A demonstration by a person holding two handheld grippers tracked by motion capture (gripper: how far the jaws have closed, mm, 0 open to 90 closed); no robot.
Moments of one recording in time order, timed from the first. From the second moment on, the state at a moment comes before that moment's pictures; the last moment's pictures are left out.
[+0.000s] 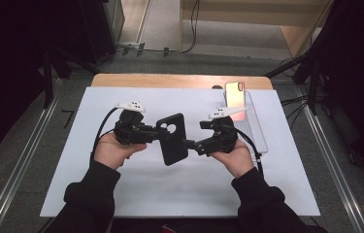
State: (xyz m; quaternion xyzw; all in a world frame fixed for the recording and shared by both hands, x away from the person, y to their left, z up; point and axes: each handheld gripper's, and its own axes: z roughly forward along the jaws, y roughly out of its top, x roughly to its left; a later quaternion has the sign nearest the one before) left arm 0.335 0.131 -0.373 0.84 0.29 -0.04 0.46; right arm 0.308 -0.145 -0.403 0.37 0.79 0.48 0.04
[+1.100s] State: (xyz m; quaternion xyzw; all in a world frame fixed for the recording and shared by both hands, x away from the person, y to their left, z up) left arm 0.327 0.113 -0.371 0.82 0.38 -0.02 0.44; right arm 0.290 -0.102 -0.420 0.42 0.77 0.47 0.12
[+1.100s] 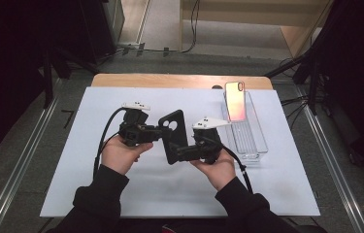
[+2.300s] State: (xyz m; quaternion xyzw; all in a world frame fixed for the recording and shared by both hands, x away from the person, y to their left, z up) left arm 0.318 0.103 -0.365 0.82 0.37 -0.04 0.45; right arm 0.293 -0.097 -0.430 0.42 0.77 0.46 0.13
